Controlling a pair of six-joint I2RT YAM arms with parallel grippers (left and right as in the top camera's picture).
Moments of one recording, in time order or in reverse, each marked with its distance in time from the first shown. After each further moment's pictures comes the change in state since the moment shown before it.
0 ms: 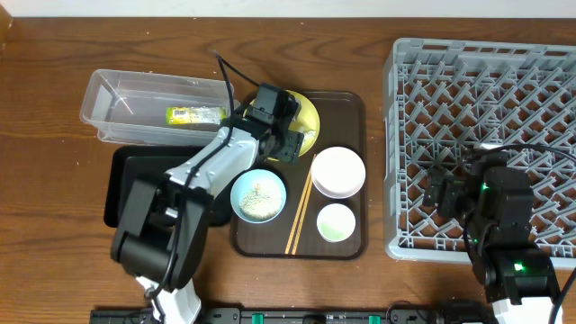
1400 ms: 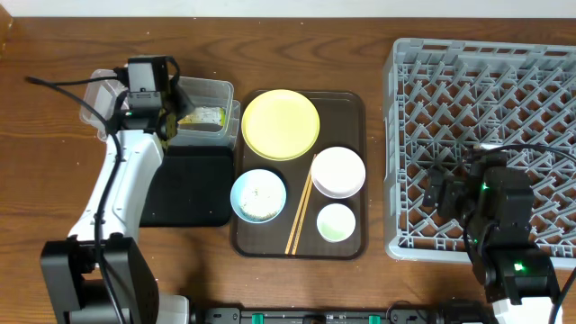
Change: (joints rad) left arm 0.457 -0.295 0.000 -0.027 -0.283 -0.465; right arm 0.000 0.000 0.000 -0.003 0.000 0.000
